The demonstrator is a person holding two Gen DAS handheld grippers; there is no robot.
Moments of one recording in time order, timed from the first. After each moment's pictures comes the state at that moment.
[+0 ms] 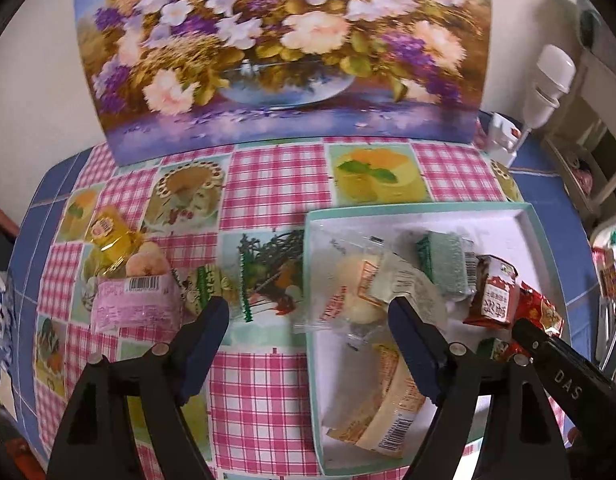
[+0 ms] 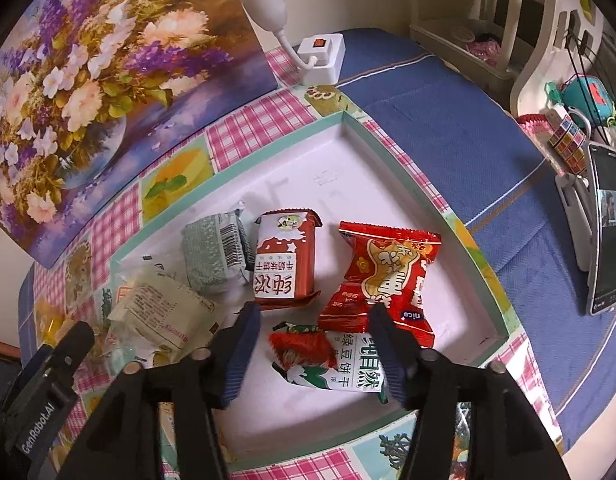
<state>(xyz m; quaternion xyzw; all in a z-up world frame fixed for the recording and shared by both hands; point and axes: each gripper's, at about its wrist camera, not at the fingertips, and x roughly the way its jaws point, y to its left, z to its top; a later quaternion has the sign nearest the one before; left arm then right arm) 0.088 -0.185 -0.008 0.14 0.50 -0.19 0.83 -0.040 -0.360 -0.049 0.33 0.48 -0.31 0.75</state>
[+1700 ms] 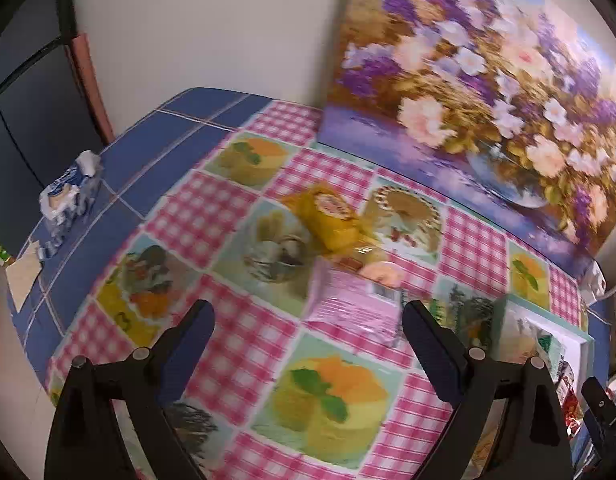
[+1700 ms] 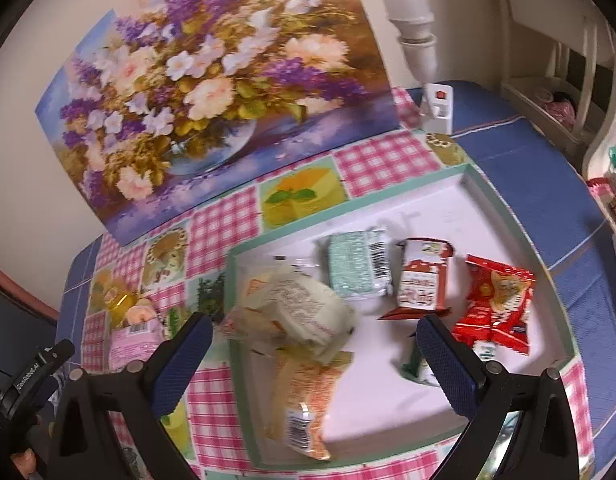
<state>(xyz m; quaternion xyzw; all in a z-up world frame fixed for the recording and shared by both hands) 0.132 0.023 0.017 -0.03 0.48 0.01 0.88 -0.004 -0.294 -0.008 0.29 0.42 -0.21 0.84</state>
